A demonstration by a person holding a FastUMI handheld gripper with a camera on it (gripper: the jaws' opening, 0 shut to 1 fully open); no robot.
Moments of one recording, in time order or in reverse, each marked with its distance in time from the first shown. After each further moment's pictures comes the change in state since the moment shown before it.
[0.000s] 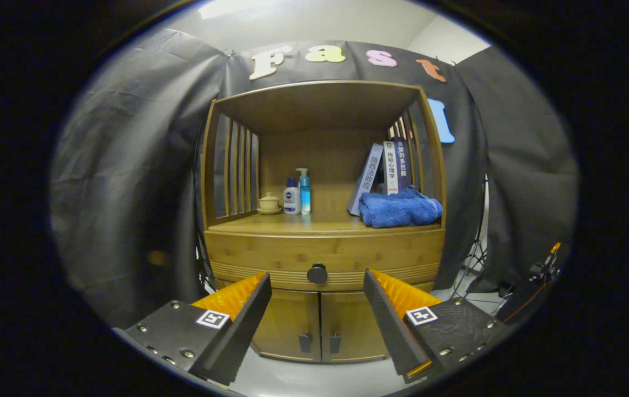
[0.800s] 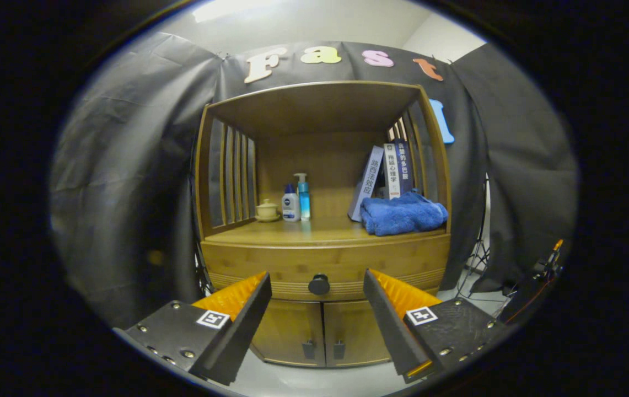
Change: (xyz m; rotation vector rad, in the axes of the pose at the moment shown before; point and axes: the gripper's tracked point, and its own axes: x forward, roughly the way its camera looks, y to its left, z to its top) arm 0.031 0.004 0.016 0.013 -0.023 -0.007
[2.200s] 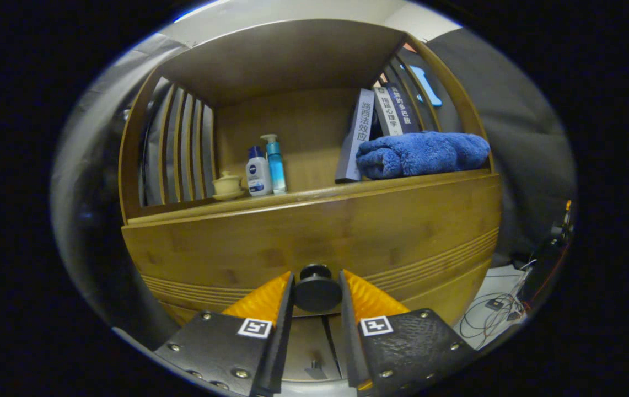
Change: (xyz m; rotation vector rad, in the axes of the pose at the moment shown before) arm 0.157 0.001 -0.107 0.093 0.058 -0.096
